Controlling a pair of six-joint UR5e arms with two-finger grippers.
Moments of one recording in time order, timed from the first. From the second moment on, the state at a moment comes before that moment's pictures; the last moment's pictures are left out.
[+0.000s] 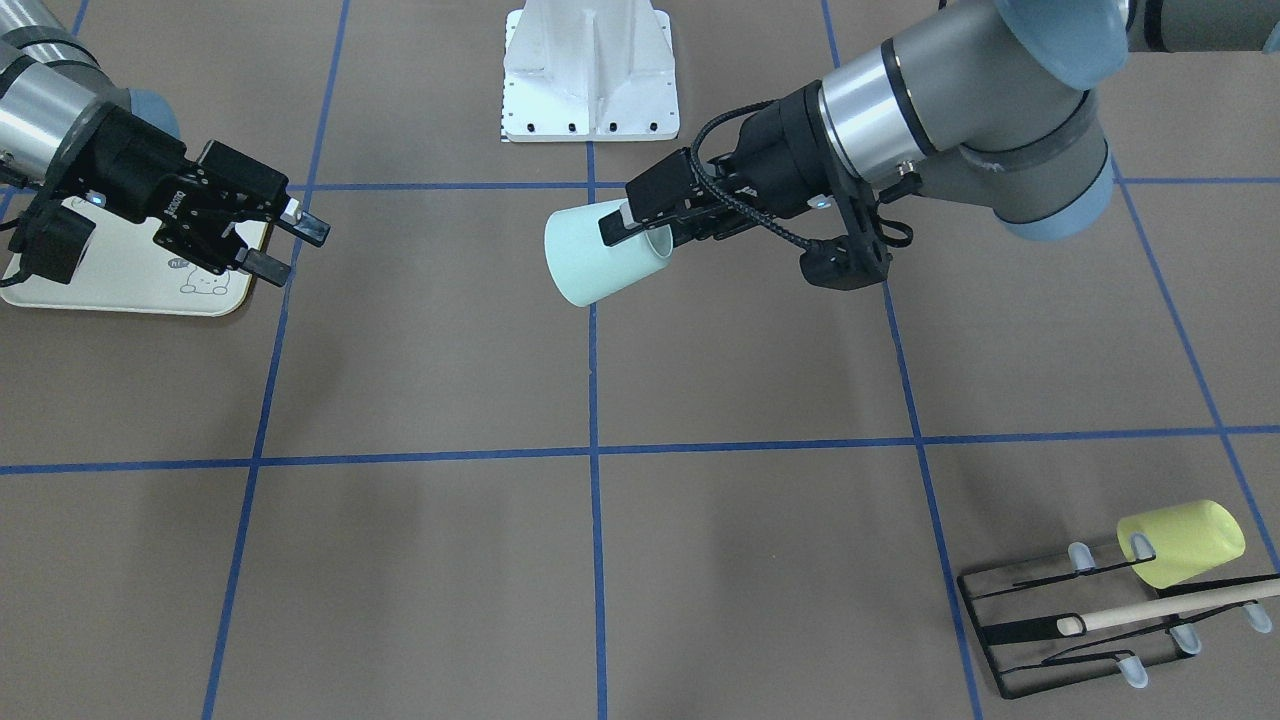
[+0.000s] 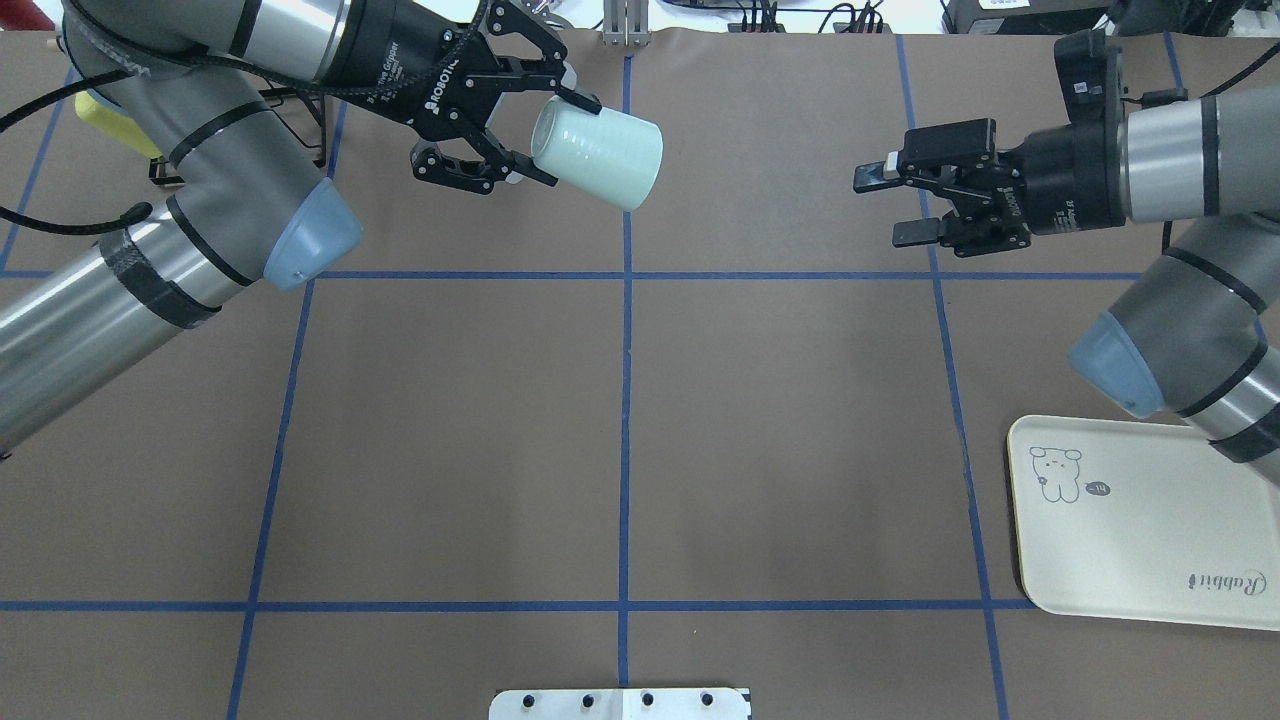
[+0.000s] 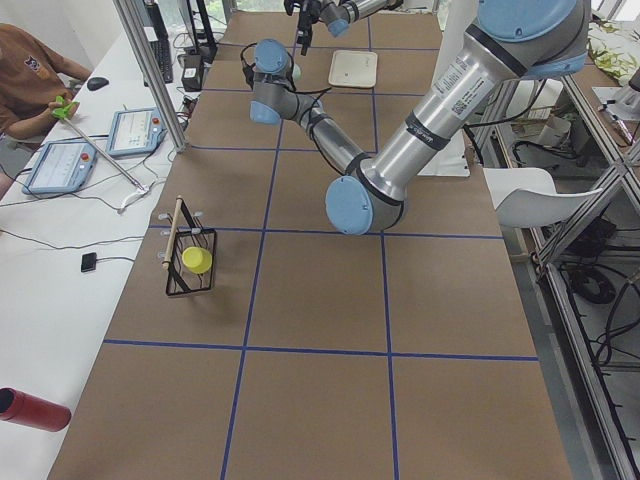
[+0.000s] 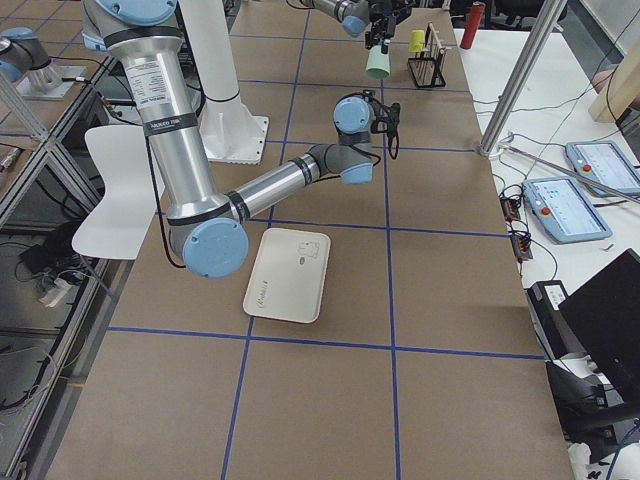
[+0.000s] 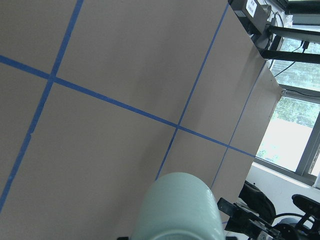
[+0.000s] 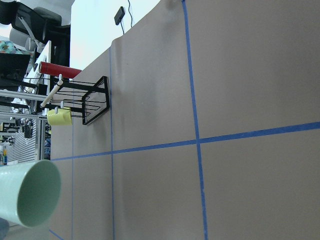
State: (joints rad) left arm -0.92 -2.33 -1.49 -2.73 -2.43 -2.32; right arm 0.94 -1.27 1.75 -0.32 2.27 1.78
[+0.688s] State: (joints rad) left arm -0.91 -2.31 -1.46 -3.03 -2.35 -2.90; right arm 0.82 -1.20 1.78 -0.19 2.06 1.89
